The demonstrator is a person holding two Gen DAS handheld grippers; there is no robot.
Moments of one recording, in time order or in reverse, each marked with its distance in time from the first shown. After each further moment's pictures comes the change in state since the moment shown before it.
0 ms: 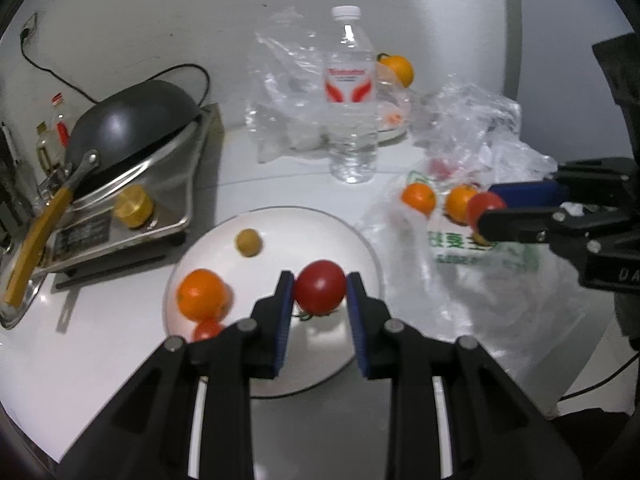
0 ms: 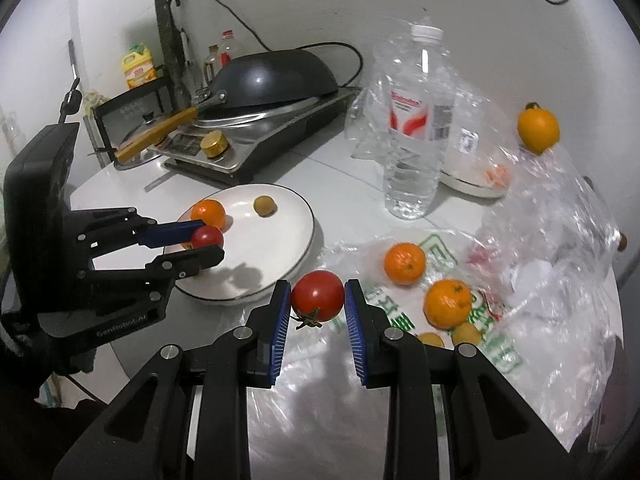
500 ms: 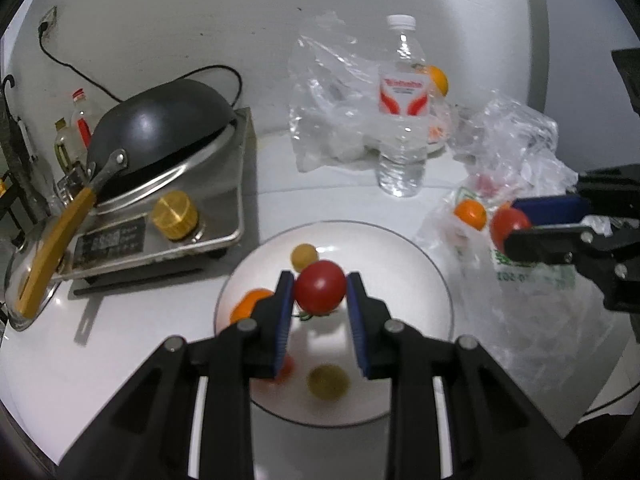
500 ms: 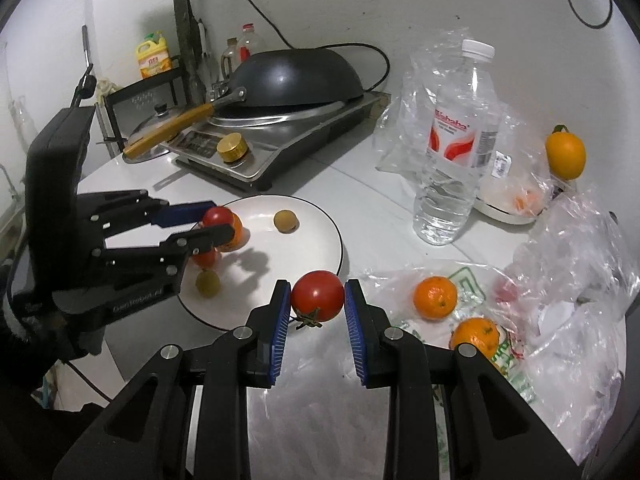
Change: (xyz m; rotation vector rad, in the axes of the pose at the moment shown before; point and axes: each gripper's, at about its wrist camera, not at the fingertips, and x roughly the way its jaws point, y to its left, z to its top) left arm 0.010 0.041 0.009 -0.028 -0.036 0.063; right arm 0.024 0.021 0.024 -0.056 0.011 0.025
